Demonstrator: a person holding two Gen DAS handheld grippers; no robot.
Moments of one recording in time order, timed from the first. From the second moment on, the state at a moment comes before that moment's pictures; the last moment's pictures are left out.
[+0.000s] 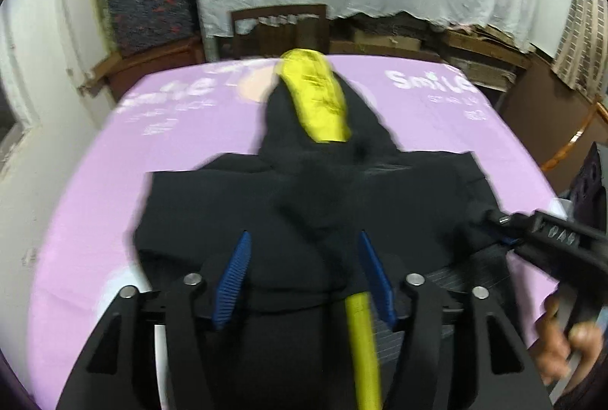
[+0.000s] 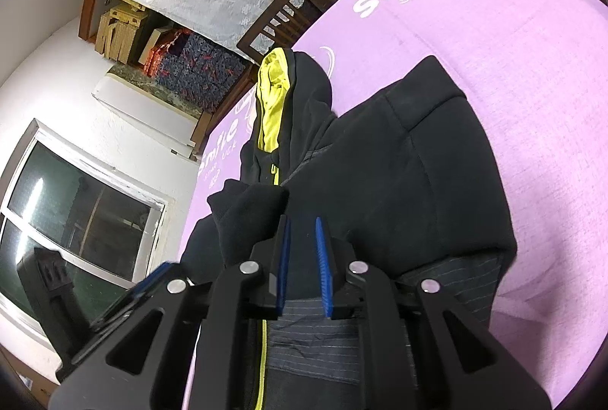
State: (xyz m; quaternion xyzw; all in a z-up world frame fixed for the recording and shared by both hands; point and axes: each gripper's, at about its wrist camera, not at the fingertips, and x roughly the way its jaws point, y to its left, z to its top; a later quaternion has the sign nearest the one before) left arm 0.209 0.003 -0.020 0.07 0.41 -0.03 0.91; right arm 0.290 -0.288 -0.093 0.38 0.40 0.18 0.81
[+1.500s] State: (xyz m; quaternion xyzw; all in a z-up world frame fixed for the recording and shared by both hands) left arm 0.256 0.124 -0.090 0.11 0.43 0.09 0.89; right arm 0.289 -0.222 -0.094 0.30 0.44 0.14 0.84
